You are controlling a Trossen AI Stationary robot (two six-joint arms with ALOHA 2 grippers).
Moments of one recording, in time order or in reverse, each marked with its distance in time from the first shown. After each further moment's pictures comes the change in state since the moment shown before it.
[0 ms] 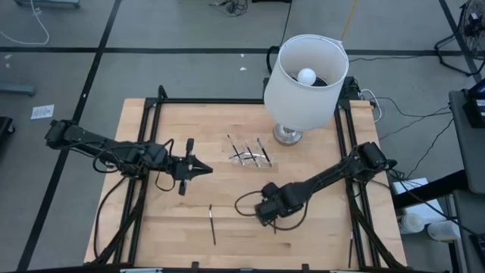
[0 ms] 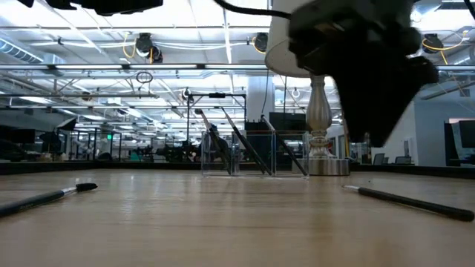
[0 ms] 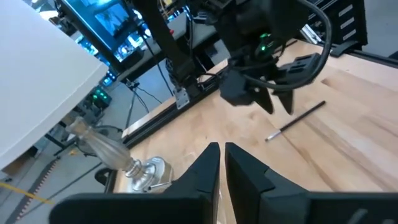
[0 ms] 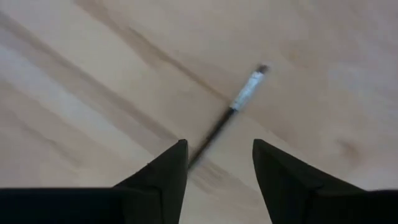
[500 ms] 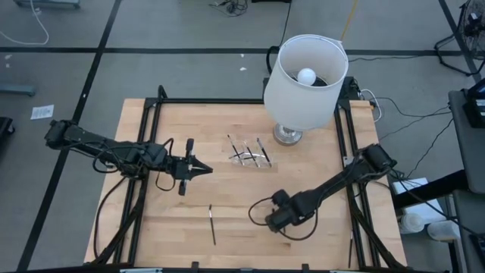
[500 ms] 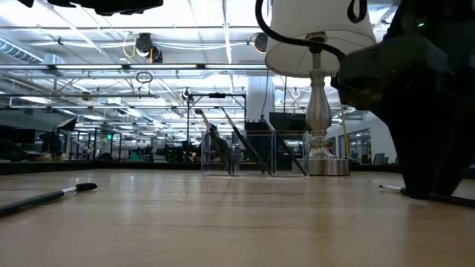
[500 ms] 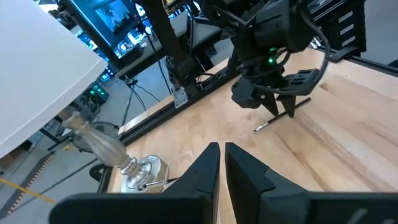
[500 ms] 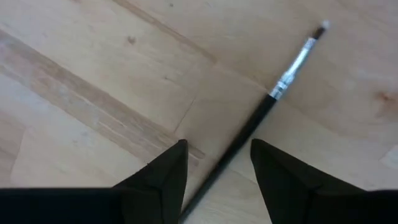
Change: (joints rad) left arm 0.000 0.000 0.000 0.001 0.000 -0.039; right arm 0.102 -0.009 -0.252 0.253 -0.022 0.196
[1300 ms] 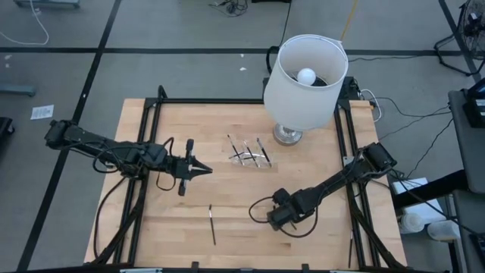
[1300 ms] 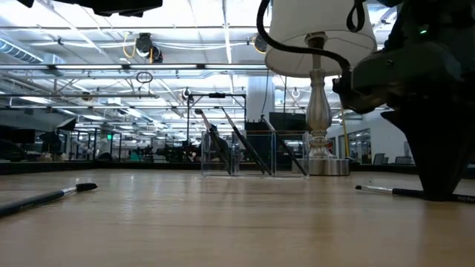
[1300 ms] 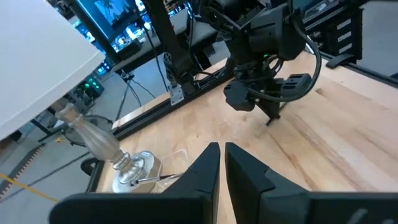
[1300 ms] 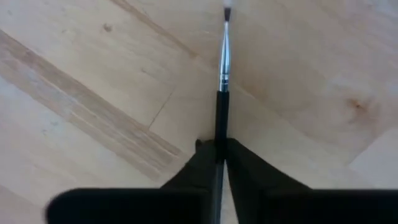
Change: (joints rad) left arm -0.001 0.000 0.000 -0.008 0.003 -0.061; right arm -0.011 0.003 -0.136 -0.005 -0.053 -0.078
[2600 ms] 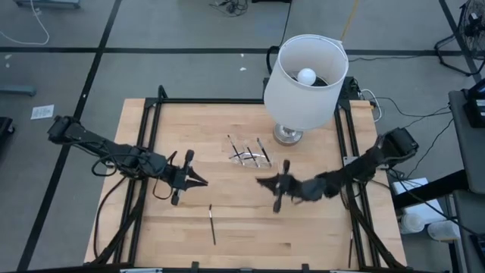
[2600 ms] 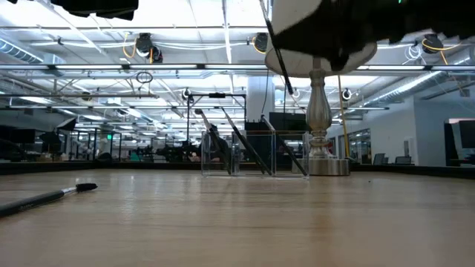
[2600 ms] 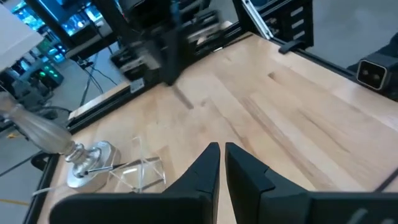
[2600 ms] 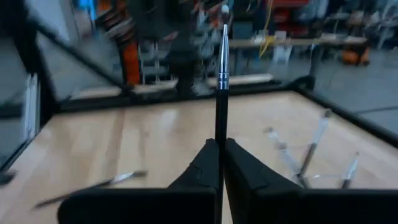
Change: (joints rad) left arm -0.119 0.000 0.001 -0.121 0.000 -0.073; right arm -0.069 -0.358 -0.408 1.491 0.717 -1.364
